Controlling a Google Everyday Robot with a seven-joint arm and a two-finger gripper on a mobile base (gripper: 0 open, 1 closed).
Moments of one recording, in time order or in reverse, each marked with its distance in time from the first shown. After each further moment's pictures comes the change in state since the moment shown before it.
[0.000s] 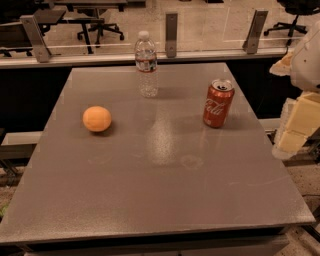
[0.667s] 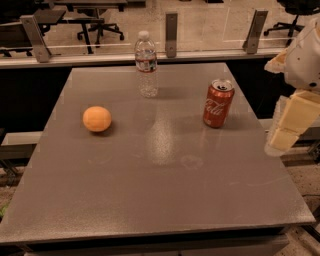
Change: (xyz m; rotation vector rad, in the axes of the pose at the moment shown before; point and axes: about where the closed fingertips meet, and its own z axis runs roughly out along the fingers) arm -0.012 -0.002 0.001 0.016 -0.024 -0.011
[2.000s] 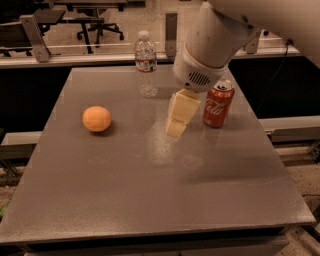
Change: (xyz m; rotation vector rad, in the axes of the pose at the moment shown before) arm -0.156 -0.012 0.089 -0.068 -0.134 -0.079
